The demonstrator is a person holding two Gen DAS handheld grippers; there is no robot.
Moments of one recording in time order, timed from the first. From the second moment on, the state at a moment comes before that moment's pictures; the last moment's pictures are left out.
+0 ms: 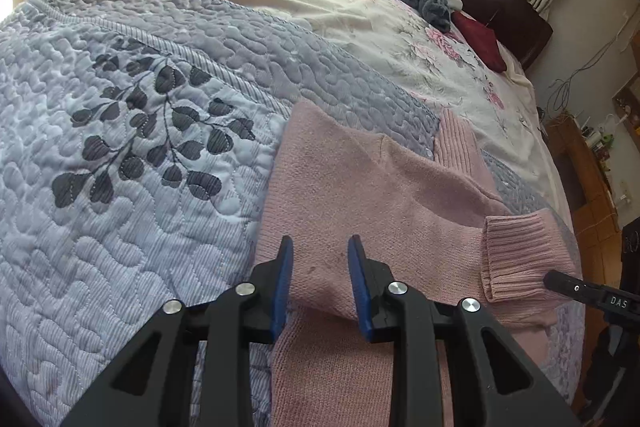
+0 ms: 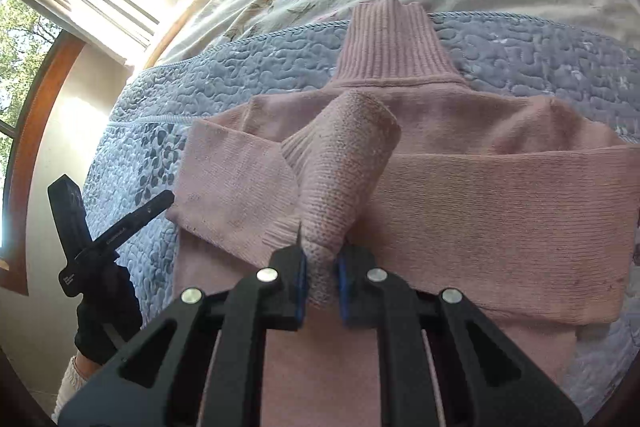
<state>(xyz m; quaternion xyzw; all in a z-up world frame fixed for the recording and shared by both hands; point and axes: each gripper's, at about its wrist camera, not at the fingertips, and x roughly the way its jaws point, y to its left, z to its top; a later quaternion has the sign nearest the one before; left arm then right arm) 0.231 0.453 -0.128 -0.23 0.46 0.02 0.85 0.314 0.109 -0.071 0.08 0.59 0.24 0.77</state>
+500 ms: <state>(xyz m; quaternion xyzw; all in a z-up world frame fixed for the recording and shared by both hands) 0.239 0.433 -0.123 -0.19 0.48 0.02 0.85 0.298 0.102 -0.086 0.00 0.57 0.17 0.81</state>
